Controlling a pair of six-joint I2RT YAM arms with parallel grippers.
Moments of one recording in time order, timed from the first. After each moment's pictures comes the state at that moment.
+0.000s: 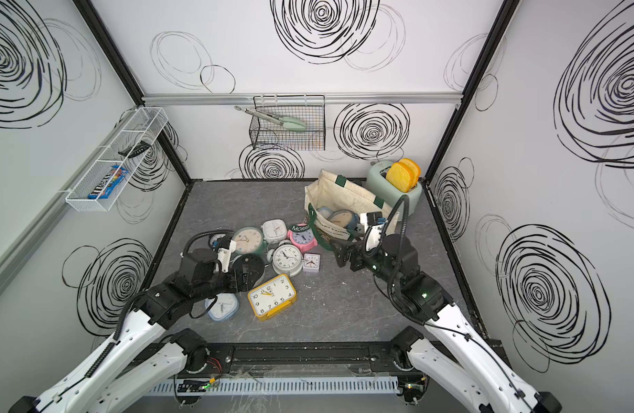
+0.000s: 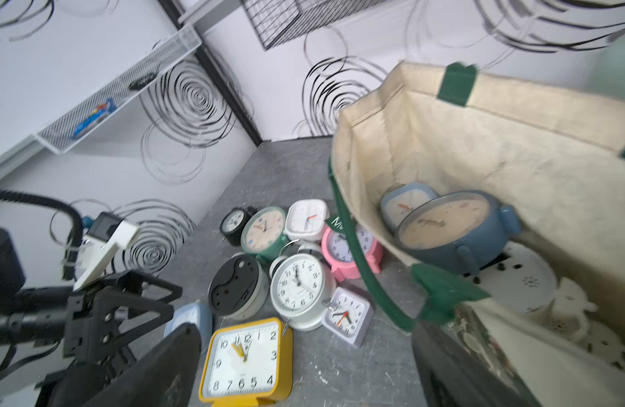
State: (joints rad) left arm -0.48 0.69 0.60 -0.65 0.18 -0.63; right arm 0.69 0.72 0.78 -0.36 -0.05 0.42
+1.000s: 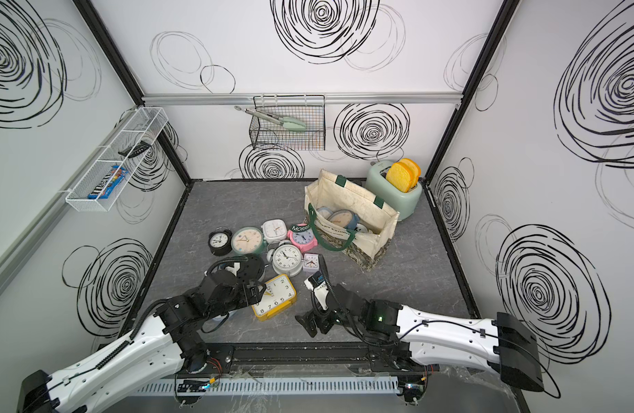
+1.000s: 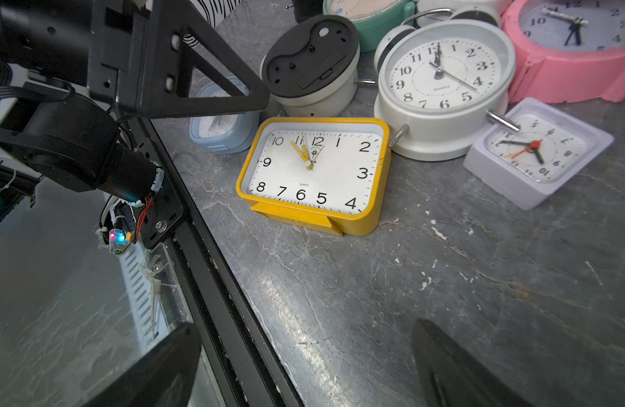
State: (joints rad) left arm -0.72 0.69 0.42 -0.57 -0.07 -0.96; right arm 1.24 0.91 0.46 -0.16 0.07 0.50
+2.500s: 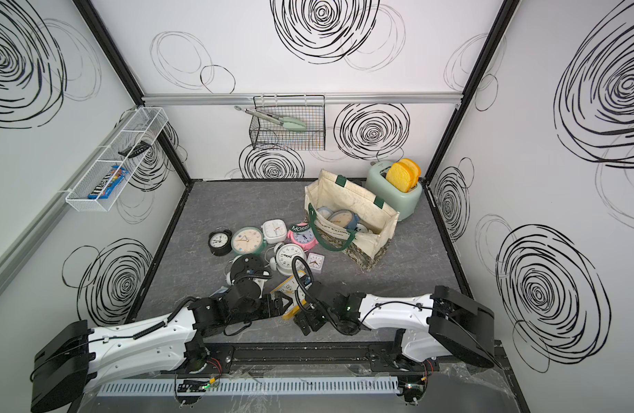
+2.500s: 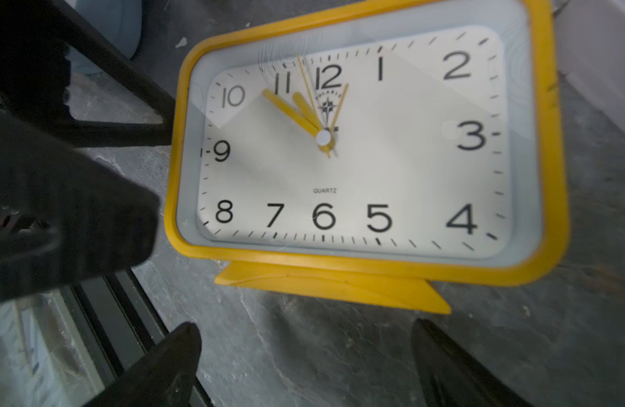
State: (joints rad) left arm -0.97 0.96 0.33 -0.13 0.03 -1.11; right arm 1.18 1.35 0.53 -0.09 0.02 0.50
